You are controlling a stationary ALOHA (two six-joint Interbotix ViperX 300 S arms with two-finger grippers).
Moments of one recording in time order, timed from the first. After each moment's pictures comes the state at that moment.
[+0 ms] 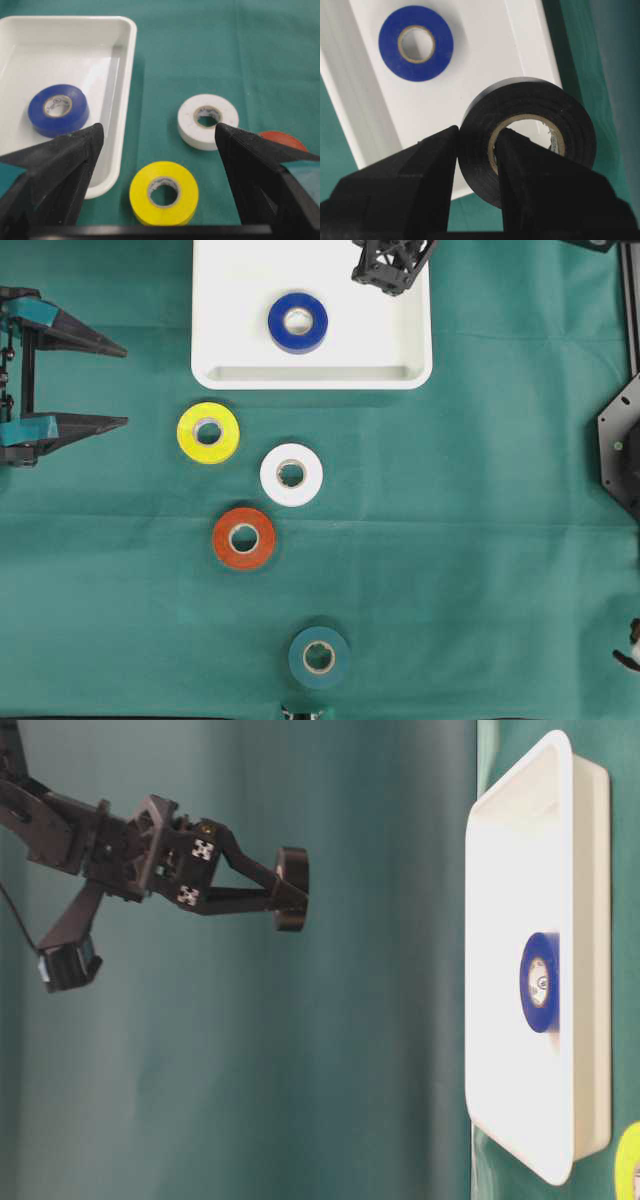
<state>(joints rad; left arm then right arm) 0.06 -0.87 1.14 -0.01 0.03 0.04 -0.38 0.03 0.04 -0.11 1.08 0.08</state>
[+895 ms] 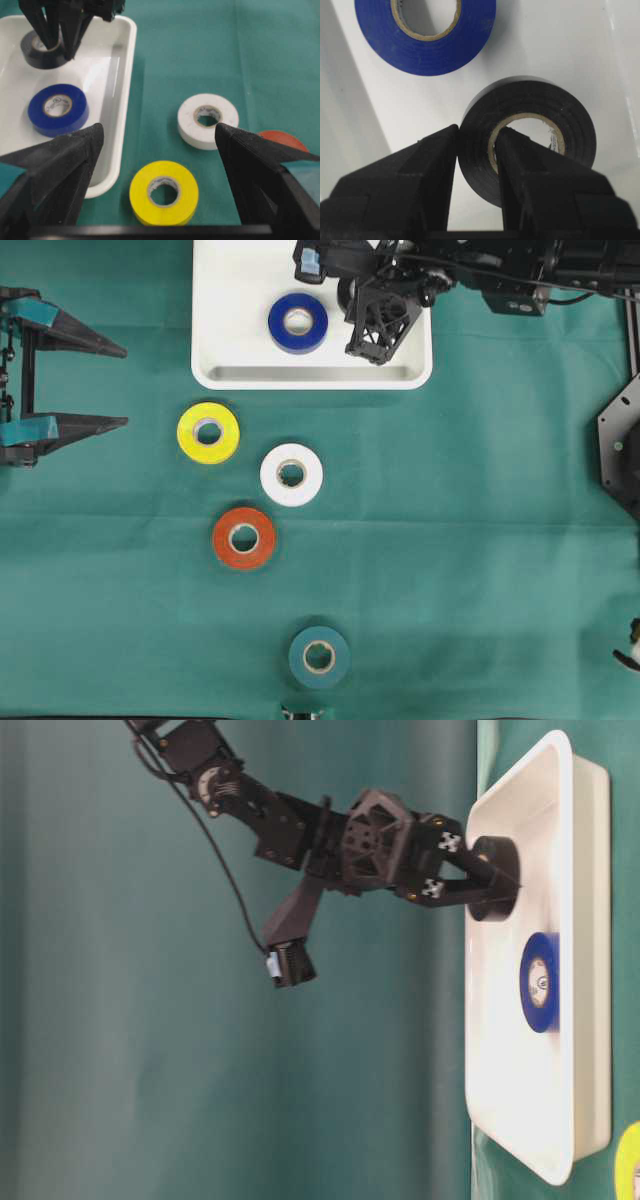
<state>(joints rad) 0.06 -0.87 1.14 -0.01 0.03 0.04 -0.38 0.19 0.38 -0.06 0.60 0.13</state>
